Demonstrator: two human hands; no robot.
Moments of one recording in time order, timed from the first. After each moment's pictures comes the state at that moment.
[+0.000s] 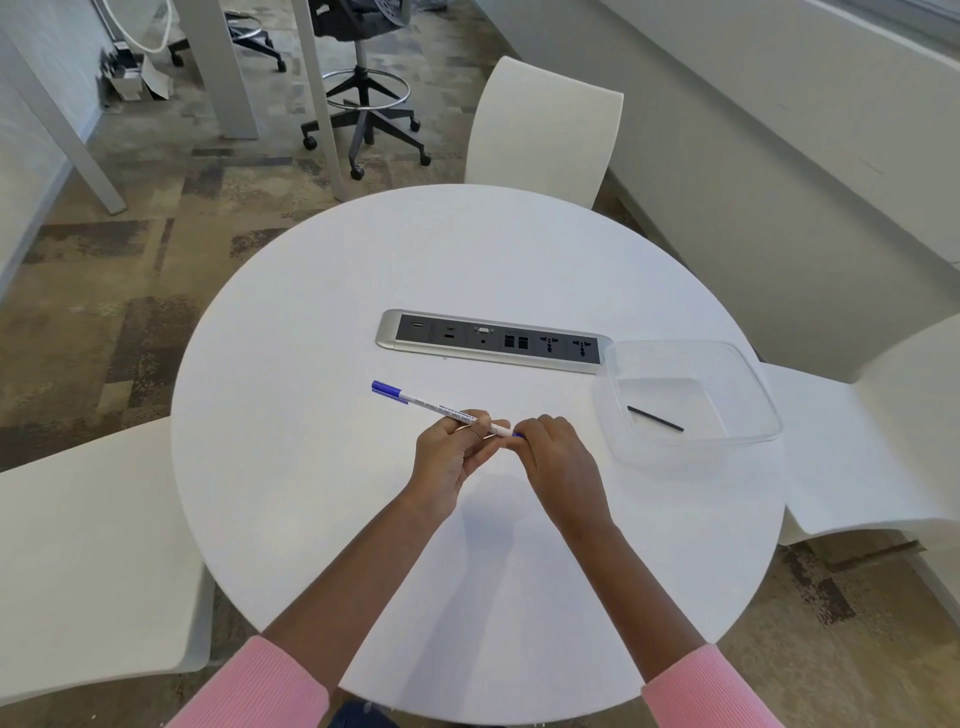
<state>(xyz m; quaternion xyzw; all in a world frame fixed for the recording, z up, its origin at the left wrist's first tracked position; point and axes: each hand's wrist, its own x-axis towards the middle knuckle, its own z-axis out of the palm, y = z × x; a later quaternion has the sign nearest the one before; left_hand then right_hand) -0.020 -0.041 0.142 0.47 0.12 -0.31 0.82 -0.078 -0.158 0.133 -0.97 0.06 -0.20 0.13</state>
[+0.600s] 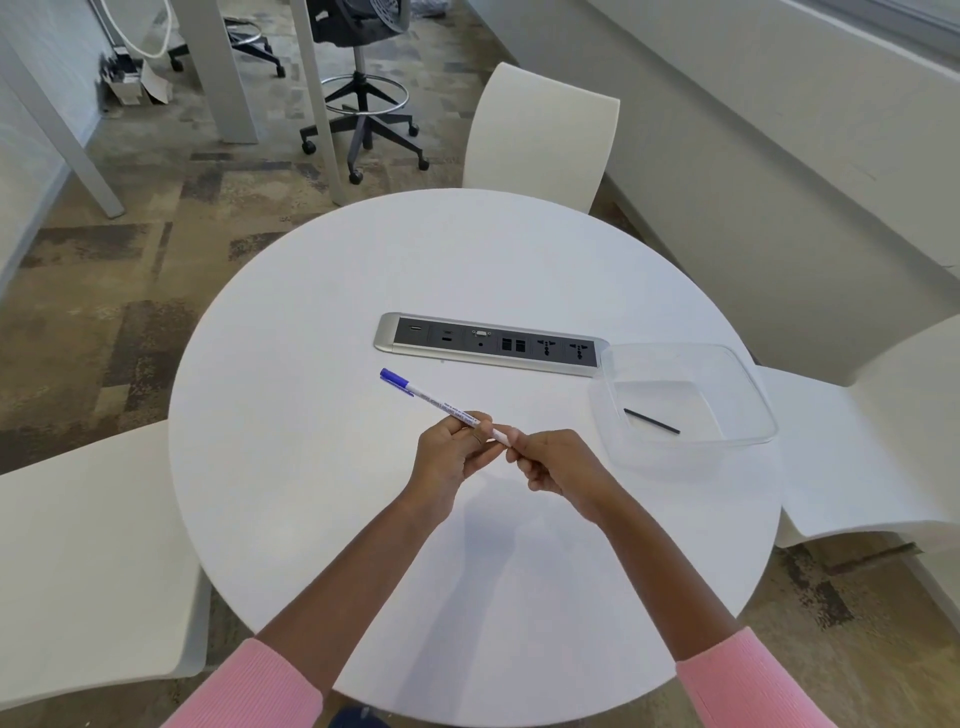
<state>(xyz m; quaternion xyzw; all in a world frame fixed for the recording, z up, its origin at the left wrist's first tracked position) -0.021 -0.040 0.141 0.51 0.05 -0.32 0.80 -0.072 -0.172 0.161 -0.71 0.23 0.13 0.65</state>
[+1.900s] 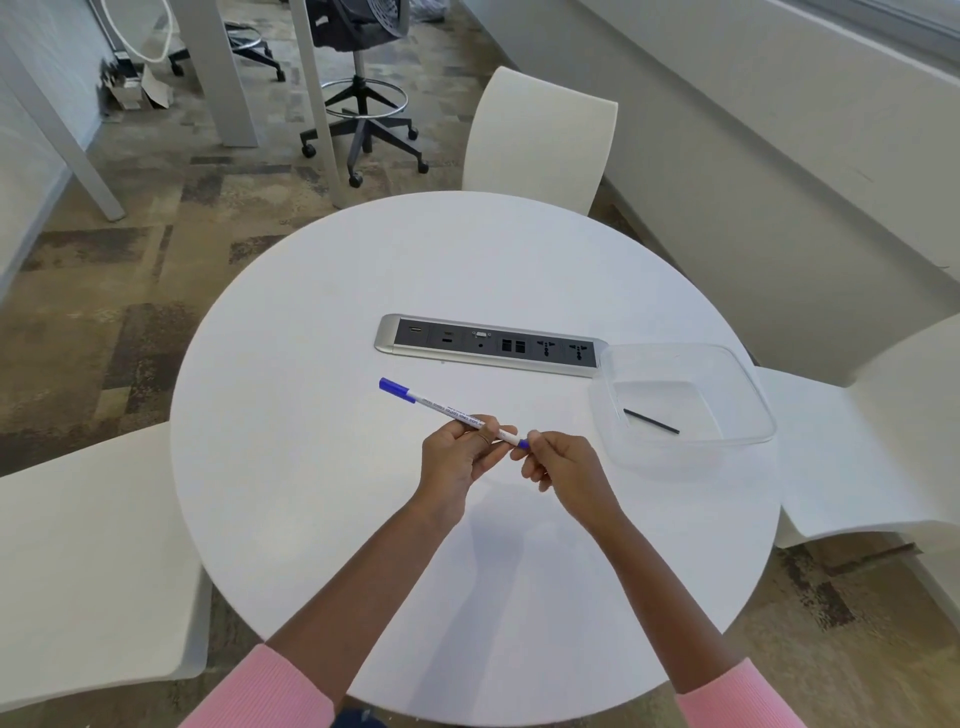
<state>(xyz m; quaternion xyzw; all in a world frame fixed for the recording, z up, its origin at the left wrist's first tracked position) -0.031 -0.047 0.149 0.50 0.11 -0.29 0.81 -0.087 -0.166 0.156 -0.79 0.22 0.01 0.57</state>
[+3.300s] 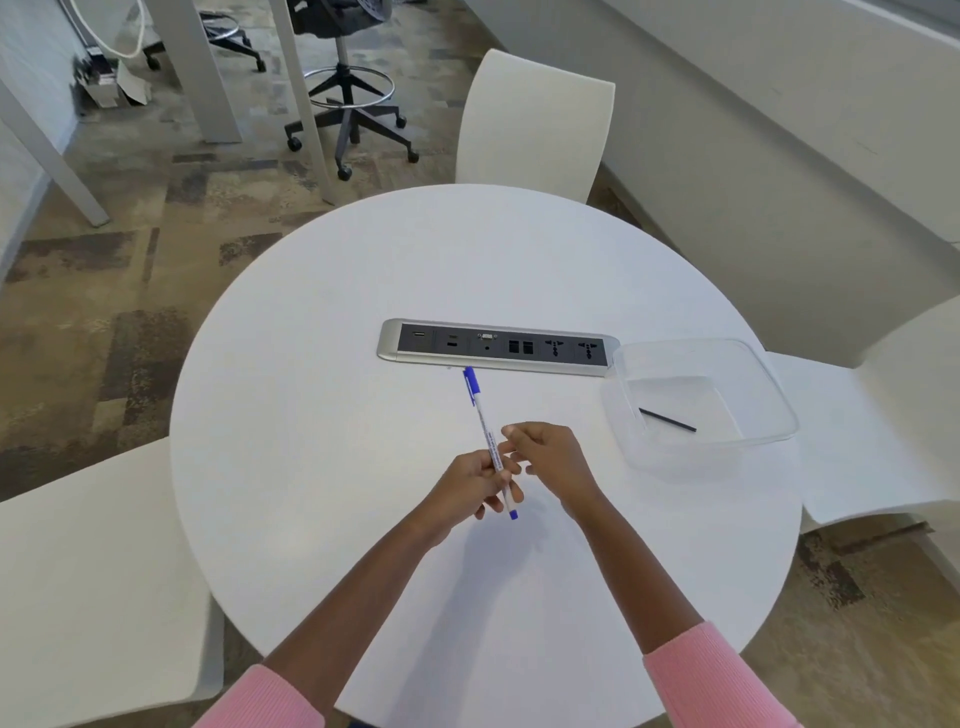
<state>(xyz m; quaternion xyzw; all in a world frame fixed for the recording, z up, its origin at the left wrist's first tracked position) -0.010 -0.028 0.131 0.71 -0.10 -0.42 0.56 -0.039 -0.156 0.129 -0.77 0.28 0.03 0.57</state>
